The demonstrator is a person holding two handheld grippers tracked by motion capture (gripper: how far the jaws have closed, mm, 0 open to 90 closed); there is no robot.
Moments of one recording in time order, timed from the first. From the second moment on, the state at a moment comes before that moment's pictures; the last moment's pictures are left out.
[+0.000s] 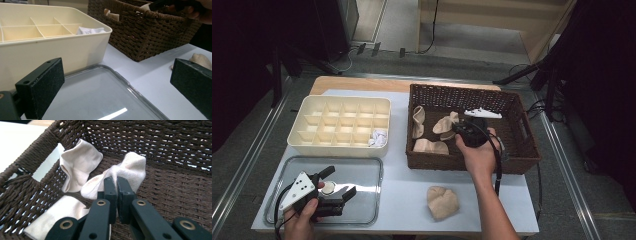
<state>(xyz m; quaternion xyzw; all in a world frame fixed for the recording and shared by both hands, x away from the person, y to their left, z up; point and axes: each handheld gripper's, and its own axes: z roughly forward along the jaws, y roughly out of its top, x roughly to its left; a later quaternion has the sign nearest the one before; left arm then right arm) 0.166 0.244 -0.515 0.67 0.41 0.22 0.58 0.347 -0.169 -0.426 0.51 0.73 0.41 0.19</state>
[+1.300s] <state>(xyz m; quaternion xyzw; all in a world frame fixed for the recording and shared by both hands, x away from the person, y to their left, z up) 0.161 0.213 -0.520 0.70 0.39 0.20 0.56 0.260 -0.192 -0.399 0.46 0.66 0.53 0.26</state>
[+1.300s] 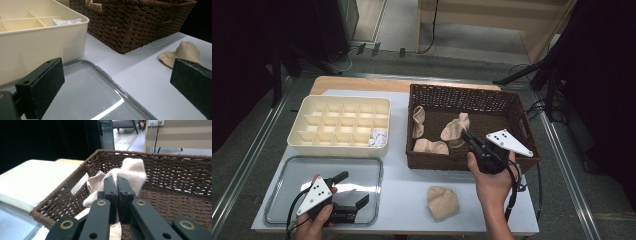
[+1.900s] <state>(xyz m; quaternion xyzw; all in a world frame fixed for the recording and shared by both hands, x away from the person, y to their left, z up) 0.161 0.208 -0.521 0.70 0.38 0.20 0.57 0.205 -0.218 -0.392 0.44 0.66 0.55 0.27</state>
